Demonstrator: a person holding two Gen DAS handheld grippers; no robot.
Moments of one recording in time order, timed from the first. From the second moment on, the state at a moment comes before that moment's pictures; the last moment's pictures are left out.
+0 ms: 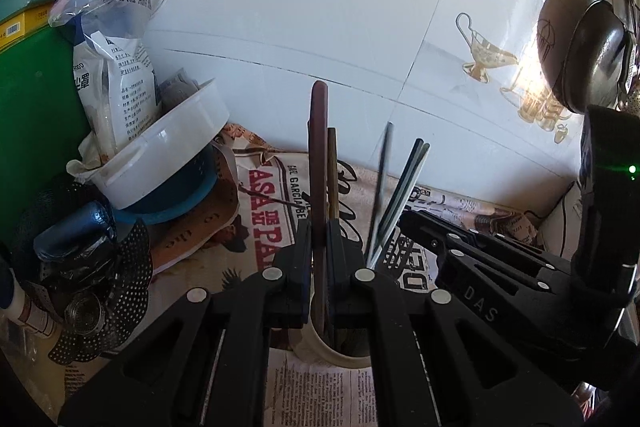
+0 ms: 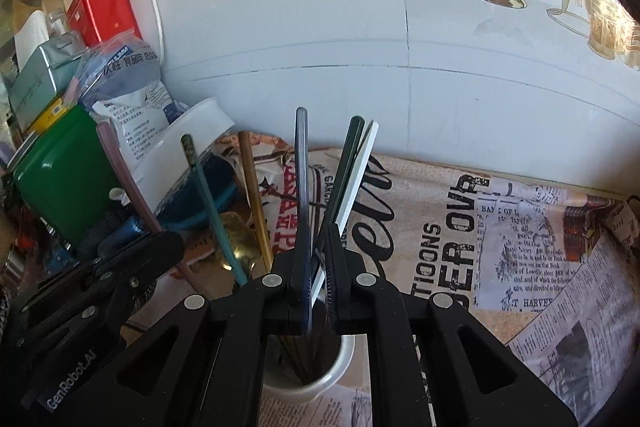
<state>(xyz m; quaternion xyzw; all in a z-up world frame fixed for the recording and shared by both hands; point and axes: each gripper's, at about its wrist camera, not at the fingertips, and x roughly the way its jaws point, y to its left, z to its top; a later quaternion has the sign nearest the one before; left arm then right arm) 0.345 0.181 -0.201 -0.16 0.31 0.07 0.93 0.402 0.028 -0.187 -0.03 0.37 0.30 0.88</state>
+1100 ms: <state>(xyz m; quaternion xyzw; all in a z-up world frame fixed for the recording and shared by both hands) 0.299 0.092 -0.197 -0.12 0.39 0.10 0.91 0.340 -0.096 -0.185 -0.09 0.43 0.29 0.85</state>
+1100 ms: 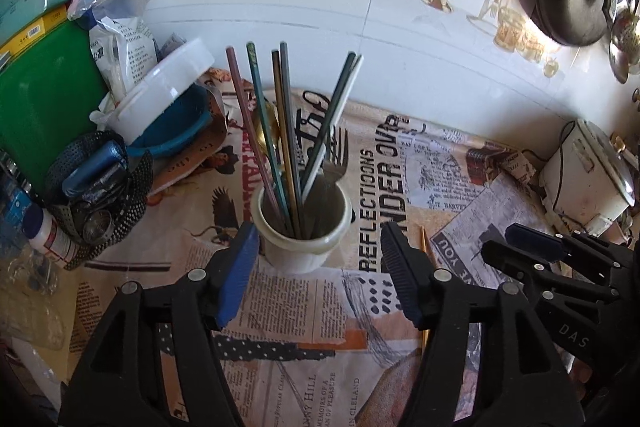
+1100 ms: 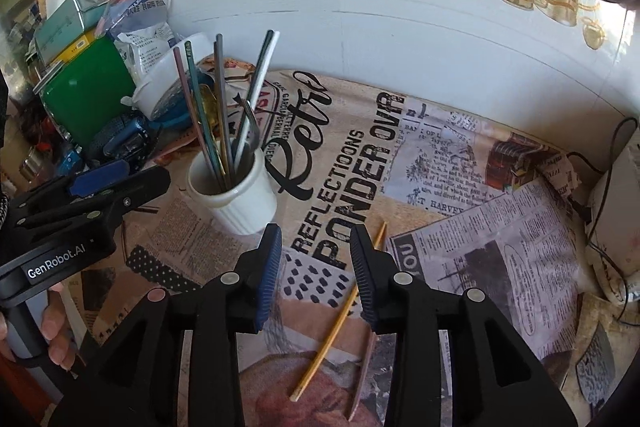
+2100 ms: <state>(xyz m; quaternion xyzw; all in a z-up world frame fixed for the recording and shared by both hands) 0.318 0.018 -0.305 -0.10 0.52 0.09 0.85 0.376 -0.140 -0.319 -0.12 0.56 0.24 0.79</state>
